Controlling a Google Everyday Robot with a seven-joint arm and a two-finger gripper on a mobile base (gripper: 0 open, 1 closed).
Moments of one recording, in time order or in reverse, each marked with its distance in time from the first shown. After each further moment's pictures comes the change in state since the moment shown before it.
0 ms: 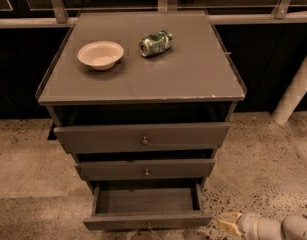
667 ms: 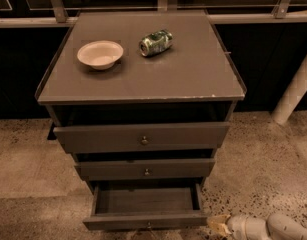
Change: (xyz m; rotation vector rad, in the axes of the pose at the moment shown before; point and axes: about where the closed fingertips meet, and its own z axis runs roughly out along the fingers) arm 0.035 -0.013 0.050 -0.059 0.027 0.085
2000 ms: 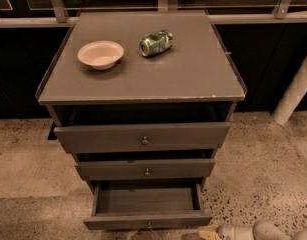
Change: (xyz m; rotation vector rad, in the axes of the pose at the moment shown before) arm 0.074 -0.026 0.081 -0.183 -0.018 0.194
